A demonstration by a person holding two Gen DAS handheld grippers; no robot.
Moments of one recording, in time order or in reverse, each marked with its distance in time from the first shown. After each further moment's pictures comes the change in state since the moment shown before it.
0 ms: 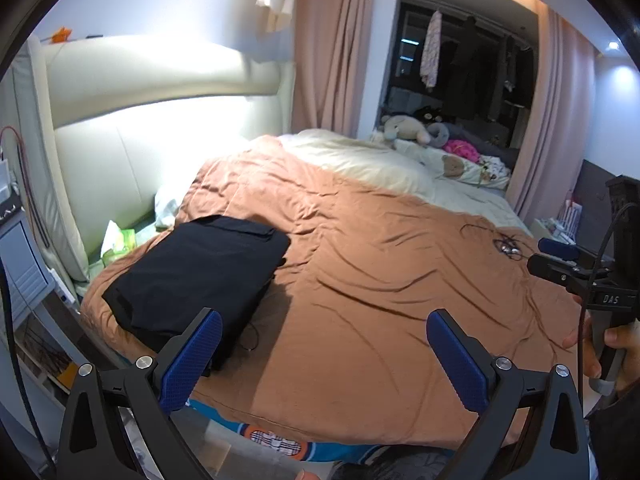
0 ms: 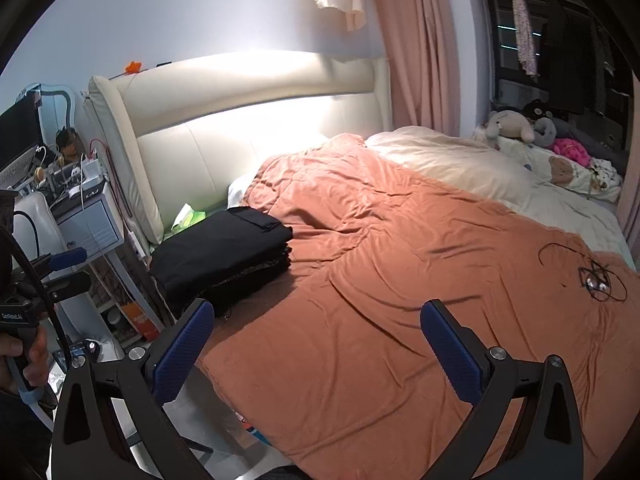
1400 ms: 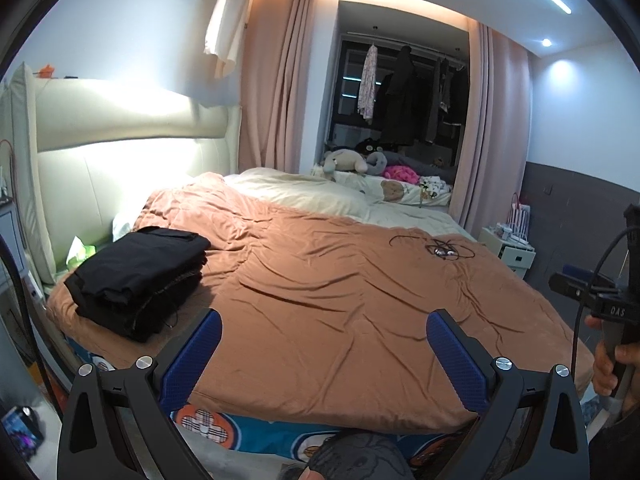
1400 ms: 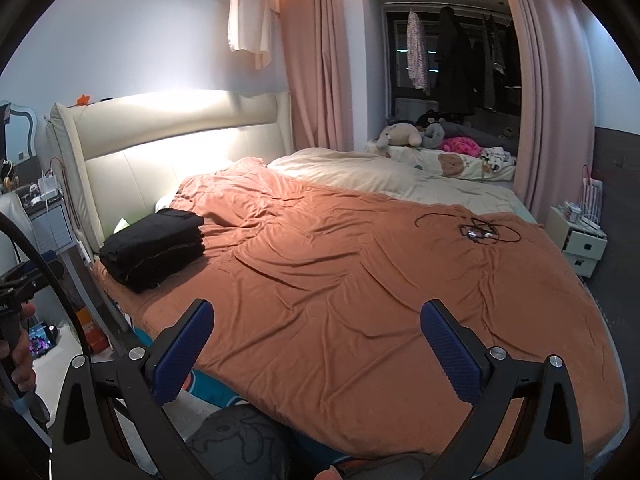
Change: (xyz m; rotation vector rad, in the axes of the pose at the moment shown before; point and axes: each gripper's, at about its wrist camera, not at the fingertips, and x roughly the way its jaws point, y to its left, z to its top) left arm -0.079 -0.121 -0.115 0.075 -0.179 -0.135; right arm -0.159 0.010 -0.155 0.093 -0.131 -0.297
